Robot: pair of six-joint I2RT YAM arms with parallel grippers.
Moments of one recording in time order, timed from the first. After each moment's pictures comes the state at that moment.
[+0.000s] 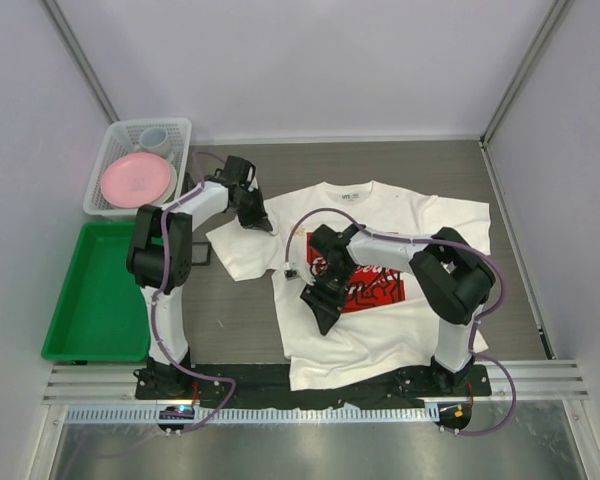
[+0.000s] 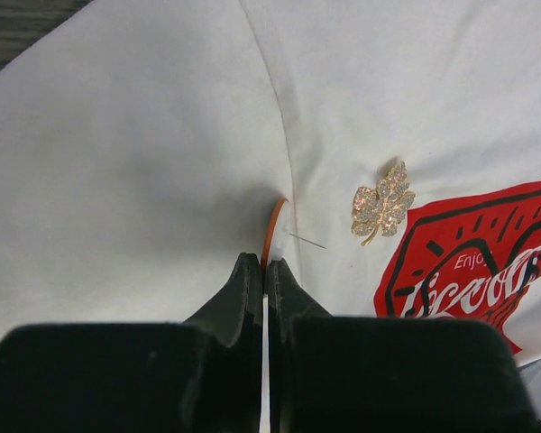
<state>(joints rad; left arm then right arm) -0.29 2.06 1.48 -0.53 0.31 -0.53 0.77 1.86 1.14 -0.83 -0.70 -0.38</state>
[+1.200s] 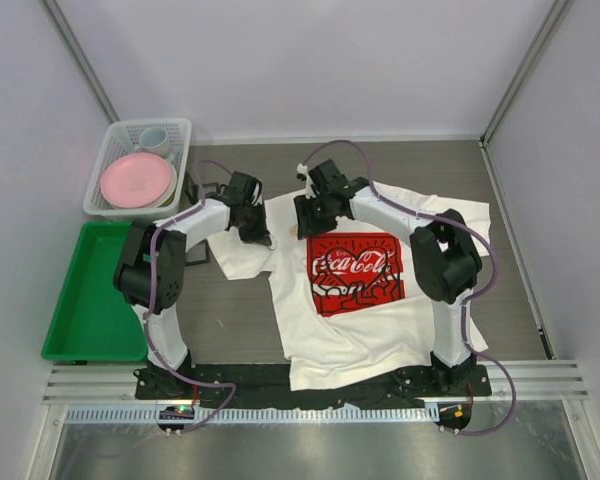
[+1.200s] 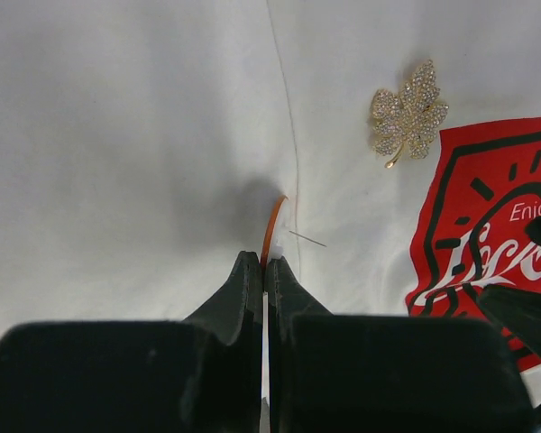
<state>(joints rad) -0.37 1.88 1.26 -0.45 0.19 -0.49 0.57 1.98 1.54 -0.55 -0.25 0.23</state>
